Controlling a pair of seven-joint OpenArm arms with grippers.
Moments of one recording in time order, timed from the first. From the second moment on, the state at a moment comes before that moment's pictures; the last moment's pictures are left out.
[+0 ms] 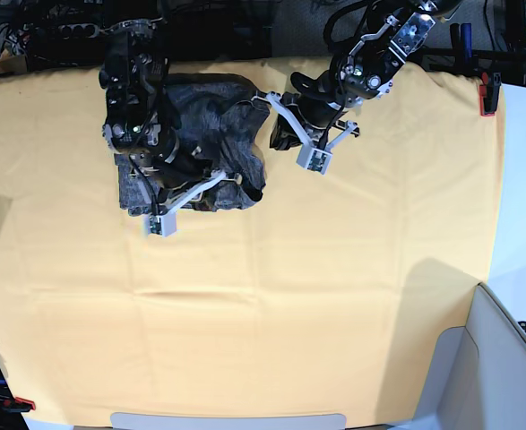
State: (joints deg) left arm 8.9 -20.3 34.5 106.4 -31.0 16.1 35.3; right arm -1.7 3.4 -4.7 104.6 22.1 -2.8 -53.2
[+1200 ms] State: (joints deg) left arm 13.5 -13.1 21.1 115.9 -30.8 15.9 53.5; right arm 16.5 22.8 17.6 61.3 50.0 38.3 -67.2
